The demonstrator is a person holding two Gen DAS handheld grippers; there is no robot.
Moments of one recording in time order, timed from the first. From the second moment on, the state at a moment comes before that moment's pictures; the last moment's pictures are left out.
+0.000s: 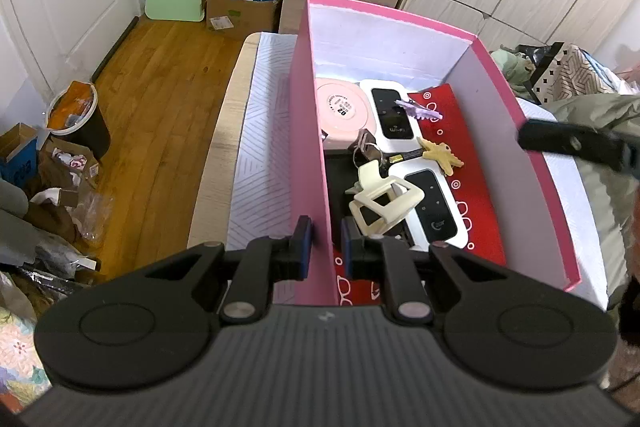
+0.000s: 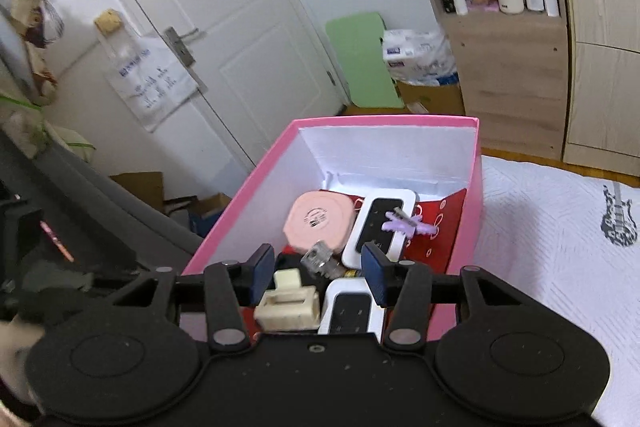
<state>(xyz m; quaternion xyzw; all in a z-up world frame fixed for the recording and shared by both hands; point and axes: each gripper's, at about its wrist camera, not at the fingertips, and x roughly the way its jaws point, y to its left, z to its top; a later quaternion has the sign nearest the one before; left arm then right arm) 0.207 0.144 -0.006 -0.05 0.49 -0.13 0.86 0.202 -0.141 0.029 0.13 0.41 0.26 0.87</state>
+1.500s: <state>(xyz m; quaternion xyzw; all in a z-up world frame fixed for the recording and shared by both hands) 0.081 0.026 0.043 0.03 0.40 -0.10 0.91 0.052 -0.221 0.069 0.11 0.38 0.09 0.91</state>
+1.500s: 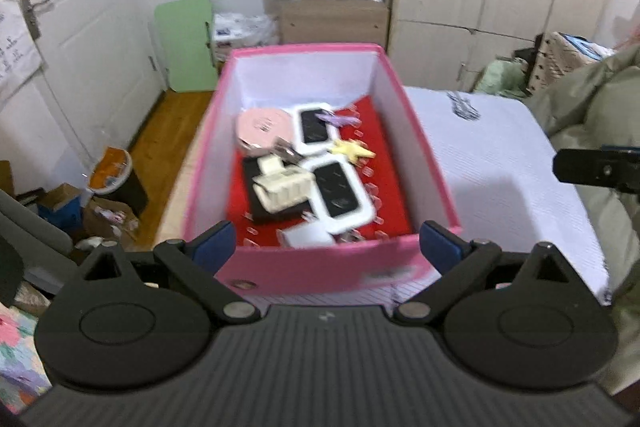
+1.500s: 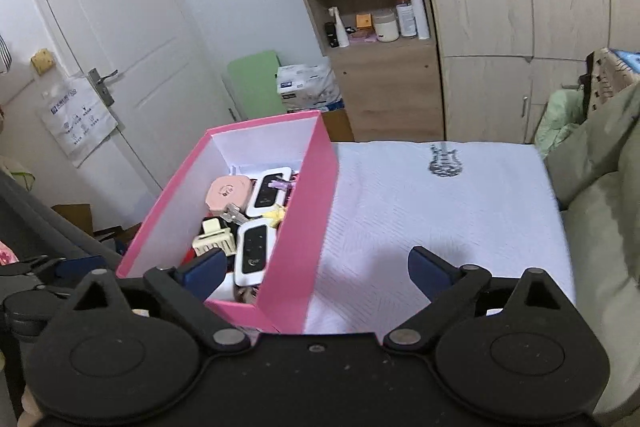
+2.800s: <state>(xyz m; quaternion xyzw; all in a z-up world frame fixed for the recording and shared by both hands) 0.075 -0.003 0.018 0.04 0.45 -0.06 0.89 0.015 -0.223 0.047 0.03 0.40 0.01 0.91</state>
